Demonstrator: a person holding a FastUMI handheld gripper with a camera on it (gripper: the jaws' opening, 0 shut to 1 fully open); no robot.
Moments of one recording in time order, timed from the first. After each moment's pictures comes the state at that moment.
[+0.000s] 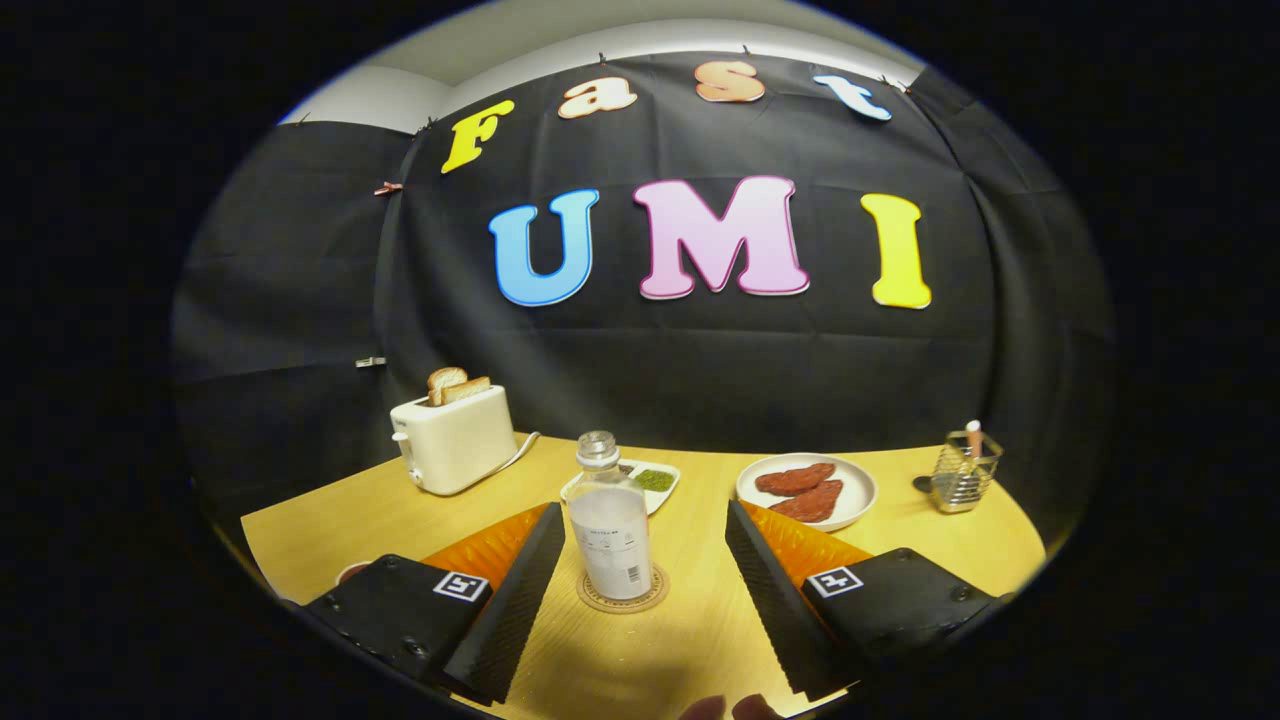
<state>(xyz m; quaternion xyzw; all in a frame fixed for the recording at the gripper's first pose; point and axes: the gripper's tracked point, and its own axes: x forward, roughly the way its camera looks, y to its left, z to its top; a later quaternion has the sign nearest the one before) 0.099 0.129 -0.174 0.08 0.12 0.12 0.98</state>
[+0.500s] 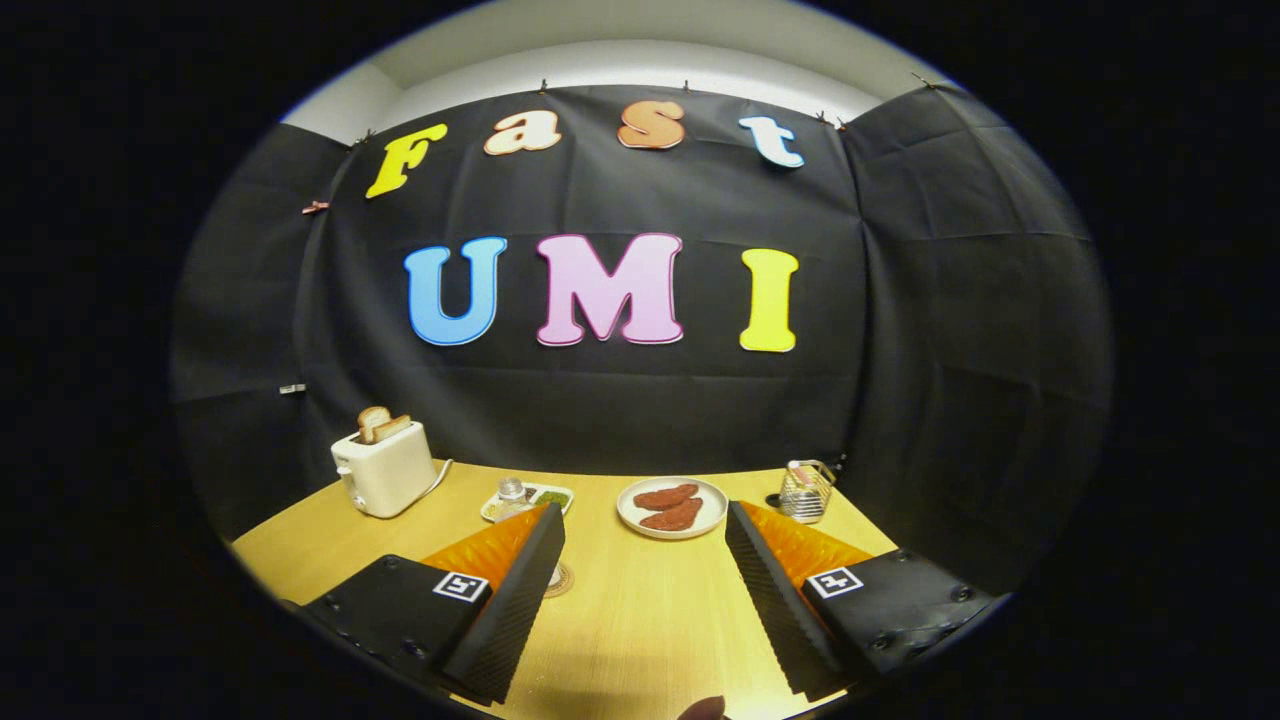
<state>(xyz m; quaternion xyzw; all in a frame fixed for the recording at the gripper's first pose) 0.022 0.035 -0.091 0.06 0.13 -0.02 0.99</state>
